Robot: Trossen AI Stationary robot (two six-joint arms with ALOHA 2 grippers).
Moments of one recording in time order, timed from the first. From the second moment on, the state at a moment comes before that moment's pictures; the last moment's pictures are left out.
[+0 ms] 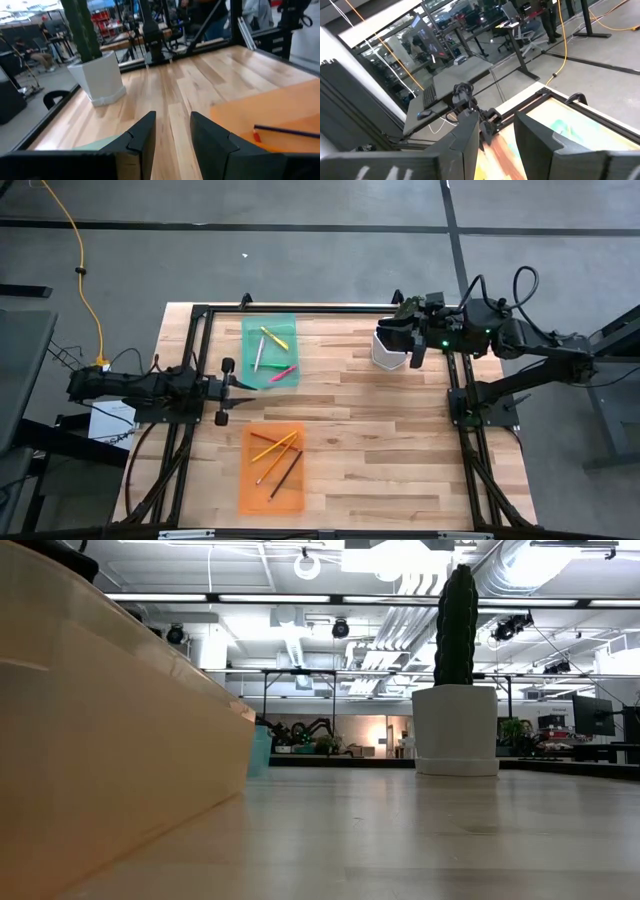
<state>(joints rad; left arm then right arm) 0.07 0.14 0.01 0.02 -0.01 0.25 0.01 1.04 1.34 -0.37 0.23 0.50</state>
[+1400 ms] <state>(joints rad) 0.07 0.11 0.01 0.03 -0.07 0.18 0.07 0.88 1.34 -0.26 0.10 0.36</state>
